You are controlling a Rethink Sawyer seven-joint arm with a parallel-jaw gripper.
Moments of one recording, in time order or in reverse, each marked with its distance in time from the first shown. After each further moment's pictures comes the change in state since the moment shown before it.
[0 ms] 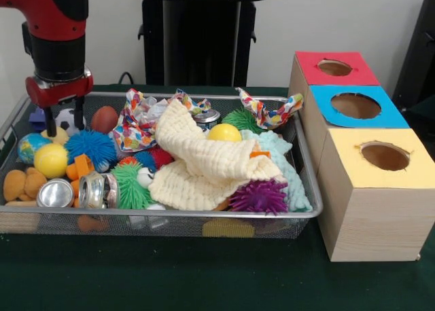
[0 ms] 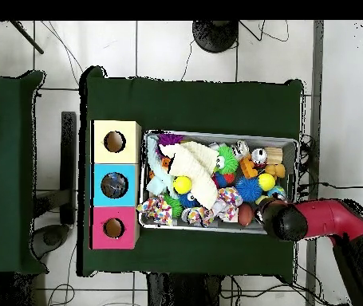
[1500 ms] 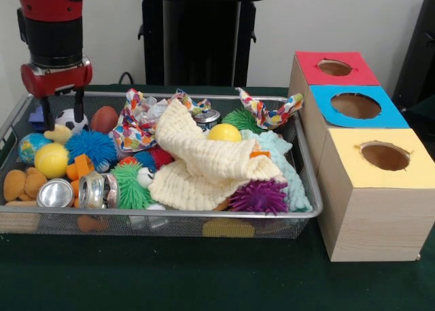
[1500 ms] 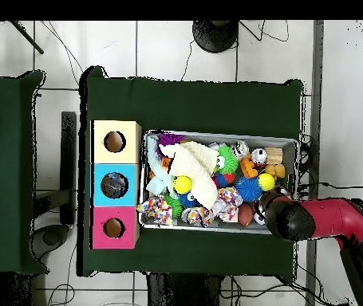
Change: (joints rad) arm -0.034 -0.057 0.061 0.035 0.067 -0.030 0.000
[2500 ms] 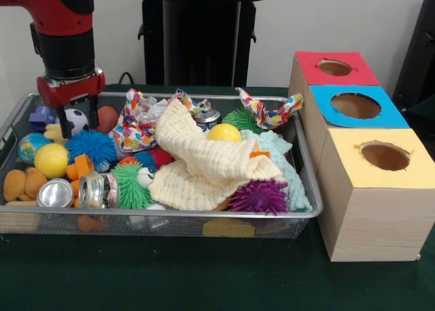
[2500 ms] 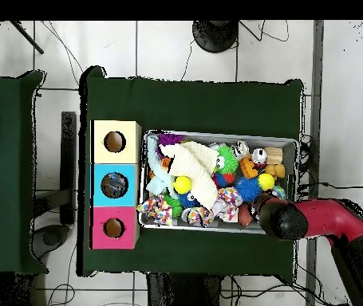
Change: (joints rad) arm -0.004 0.062 0.000 0.000 0.000 0.000 0.000
